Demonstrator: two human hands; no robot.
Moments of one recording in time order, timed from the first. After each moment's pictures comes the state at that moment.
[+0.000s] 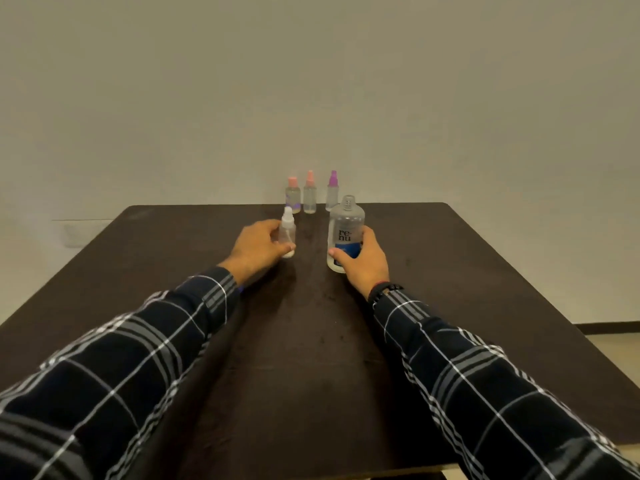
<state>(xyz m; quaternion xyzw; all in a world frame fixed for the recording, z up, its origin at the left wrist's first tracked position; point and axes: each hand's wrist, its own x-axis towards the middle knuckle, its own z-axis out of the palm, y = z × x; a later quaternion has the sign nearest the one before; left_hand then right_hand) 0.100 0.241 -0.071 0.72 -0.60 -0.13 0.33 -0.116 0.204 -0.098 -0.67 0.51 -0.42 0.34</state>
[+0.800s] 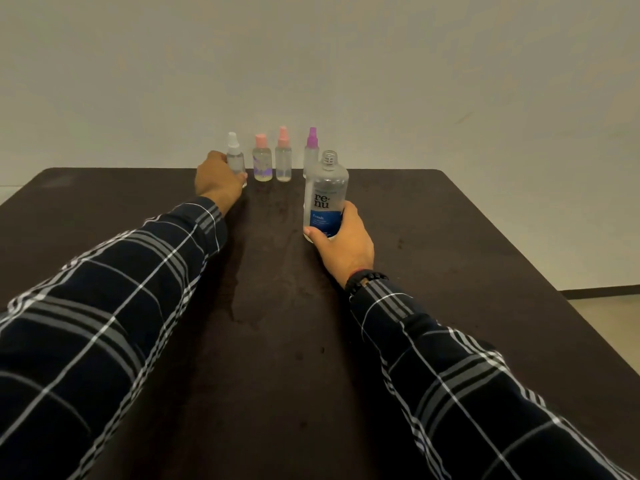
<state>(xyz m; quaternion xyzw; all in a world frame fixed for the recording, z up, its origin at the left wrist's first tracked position) 0.143 0.093 -0.093 0.79 -0.42 -0.10 0.43 -0.105 0.172 -0.114 -0.67 0.56 -0.40 0.29</state>
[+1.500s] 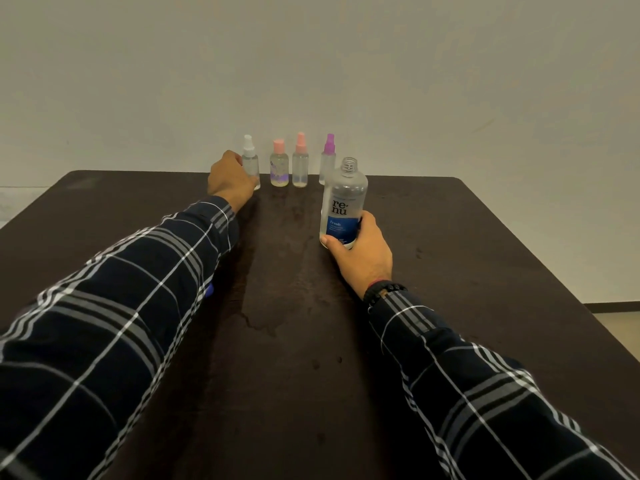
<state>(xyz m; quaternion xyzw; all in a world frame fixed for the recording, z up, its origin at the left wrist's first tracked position) 0.159 0.085 -0.089 0.80 -0.43 -0.09 0.42 -0.104 0.168 -0.118 -0.67 0.57 -0.39 0.28</state>
